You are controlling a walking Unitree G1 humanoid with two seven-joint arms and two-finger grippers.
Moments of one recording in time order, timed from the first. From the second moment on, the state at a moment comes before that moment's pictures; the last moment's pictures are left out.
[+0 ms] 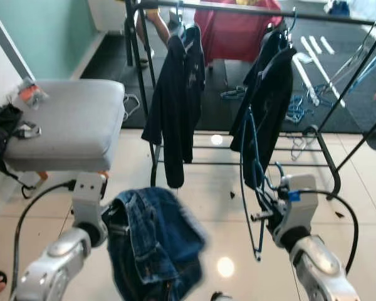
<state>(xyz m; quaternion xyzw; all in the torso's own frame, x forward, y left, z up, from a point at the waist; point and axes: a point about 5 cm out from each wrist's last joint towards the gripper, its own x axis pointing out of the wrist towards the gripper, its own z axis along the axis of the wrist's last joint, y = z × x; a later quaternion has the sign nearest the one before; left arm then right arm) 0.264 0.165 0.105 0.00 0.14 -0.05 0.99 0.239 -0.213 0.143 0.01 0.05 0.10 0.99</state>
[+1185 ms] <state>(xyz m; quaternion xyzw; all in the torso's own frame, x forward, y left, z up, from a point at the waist) 0.271 0.159 0.114 0.02 0.11 -0.05 0.99 0.242 -0.209 0.137 0.01 0.04 0.11 0.99</state>
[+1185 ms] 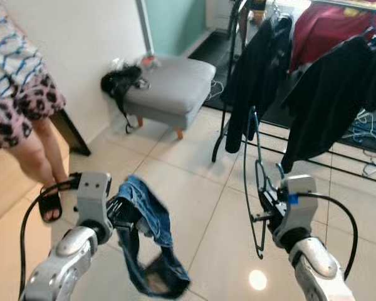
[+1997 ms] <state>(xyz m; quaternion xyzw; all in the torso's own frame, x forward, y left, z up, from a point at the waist) 0.278 0.161 0.113 0.05 0.10 -0.06 0.99 0.245 -0.207 0.137 0.02 0.02 0.10 0.99</state>
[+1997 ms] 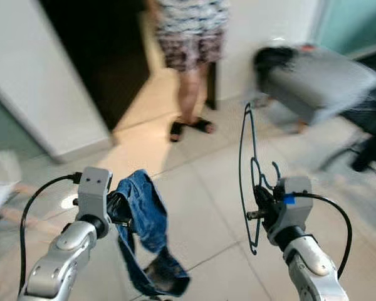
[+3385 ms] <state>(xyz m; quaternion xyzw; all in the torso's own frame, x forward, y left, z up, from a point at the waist) 0.295 0.157 0.116 0.02 0.06 -0.07 1.00 0.256 -0.196 0.134 -0.08 0.03 0.18 0.98</state>
